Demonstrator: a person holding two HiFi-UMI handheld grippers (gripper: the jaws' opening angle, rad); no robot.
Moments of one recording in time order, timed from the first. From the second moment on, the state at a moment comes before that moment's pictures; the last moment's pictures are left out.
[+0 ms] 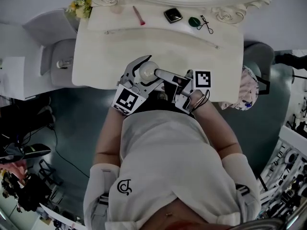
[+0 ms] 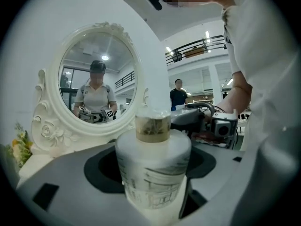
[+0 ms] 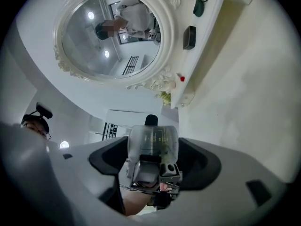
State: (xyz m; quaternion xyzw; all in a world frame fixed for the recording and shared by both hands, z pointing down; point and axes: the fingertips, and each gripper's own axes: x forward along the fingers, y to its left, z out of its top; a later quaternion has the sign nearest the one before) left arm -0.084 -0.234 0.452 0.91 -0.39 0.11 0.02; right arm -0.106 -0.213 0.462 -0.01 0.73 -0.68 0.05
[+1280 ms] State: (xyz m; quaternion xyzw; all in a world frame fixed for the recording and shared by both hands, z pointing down) left arm -0.085 -0.269 0.616 0.93 -0.29 0.22 0.09; right arm -0.091 -0.255 0.610 -0.22 0.68 -0.70 0.00
